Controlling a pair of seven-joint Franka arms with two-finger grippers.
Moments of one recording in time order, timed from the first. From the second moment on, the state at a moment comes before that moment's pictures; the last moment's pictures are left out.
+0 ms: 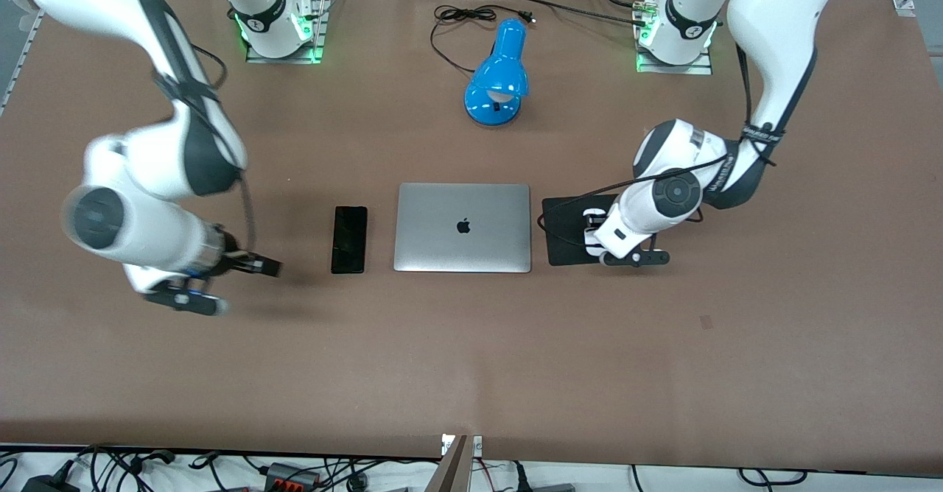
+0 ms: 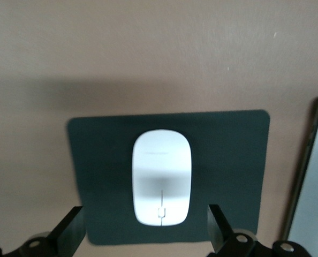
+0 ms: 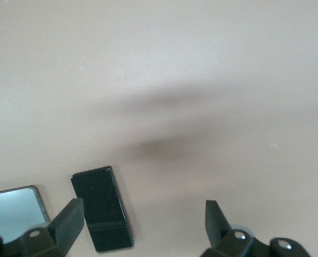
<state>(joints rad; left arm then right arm) -0.03 0.51 -0.35 -1.84 0.09 2.15 -0.48 -0.01 0.50 0.21 -1.46 -0.07 1.89 0.45</state>
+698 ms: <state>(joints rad) 0.10 0.45 -0.35 -1.50 0.09 1.78 -0.34 -0.12 0.14 0.21 -1.63 -0.07 1.70 0.39</state>
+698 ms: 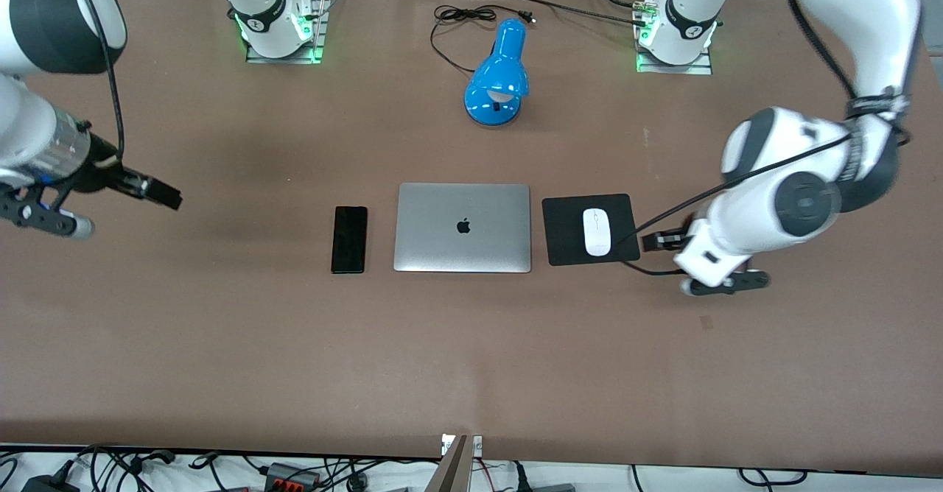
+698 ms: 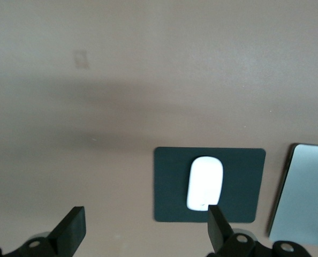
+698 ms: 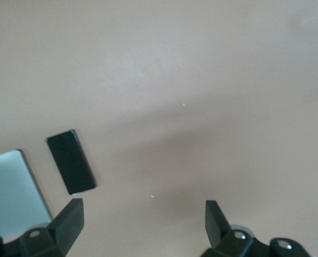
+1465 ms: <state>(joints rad) 0.08 0.18 -0.12 -1.42 -0.04 1.45 -0.09 -0.20 0.05 0.19 -1.71 -0.06 1.66 0.32</state>
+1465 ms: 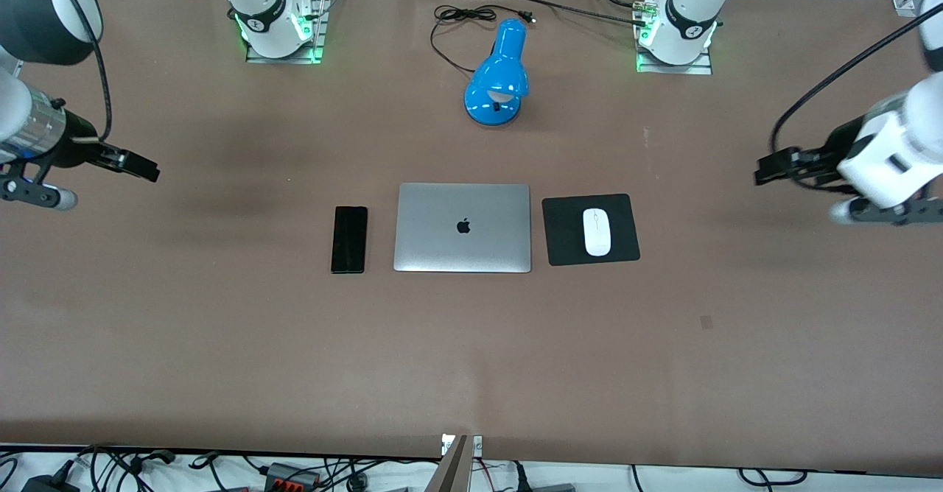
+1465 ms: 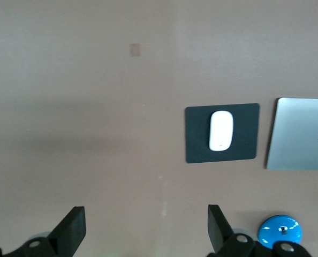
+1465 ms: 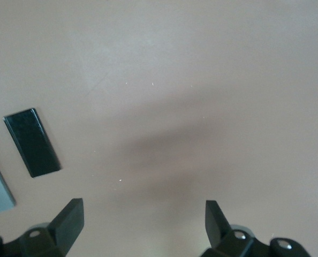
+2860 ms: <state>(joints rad) -0.01 -0.03 -0.05 -1.68 0.03 1.60 0.04 -0.24 0.06 0.24 -1.61 0.03 1.70 0.34</state>
